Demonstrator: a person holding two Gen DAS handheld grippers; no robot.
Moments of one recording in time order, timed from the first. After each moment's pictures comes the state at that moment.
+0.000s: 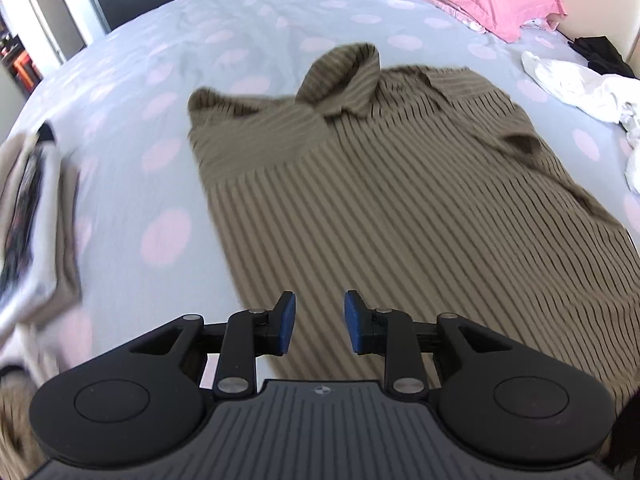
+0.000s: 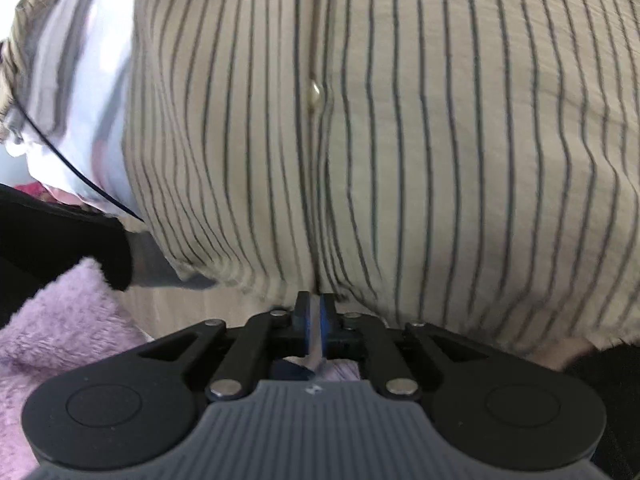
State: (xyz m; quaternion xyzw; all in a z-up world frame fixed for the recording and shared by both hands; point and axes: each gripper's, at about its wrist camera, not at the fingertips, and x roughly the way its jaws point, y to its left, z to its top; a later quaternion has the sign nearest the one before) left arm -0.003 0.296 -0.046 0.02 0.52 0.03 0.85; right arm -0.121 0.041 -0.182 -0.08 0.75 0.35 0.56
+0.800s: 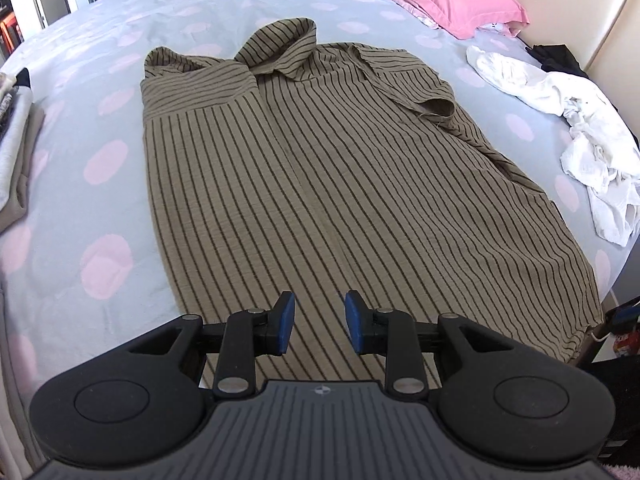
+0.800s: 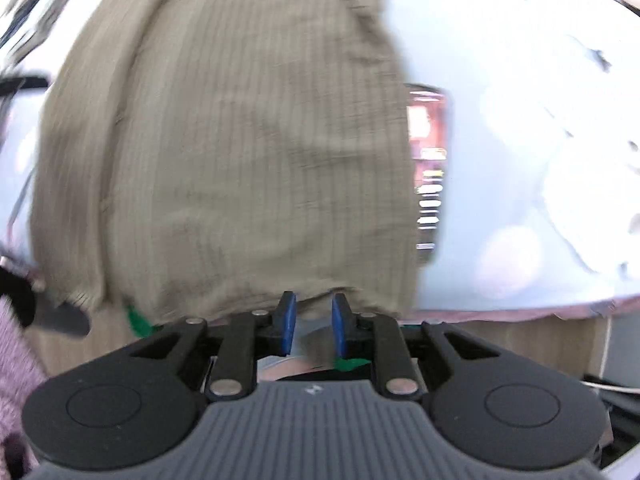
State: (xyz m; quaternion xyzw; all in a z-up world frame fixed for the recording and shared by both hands) left arm -0.062 0.240 -0.061 -0.05 0.52 0.00 0.85; right arm -0.052 -0.132 -0.071 -0.13 0.64 0.20 0.73
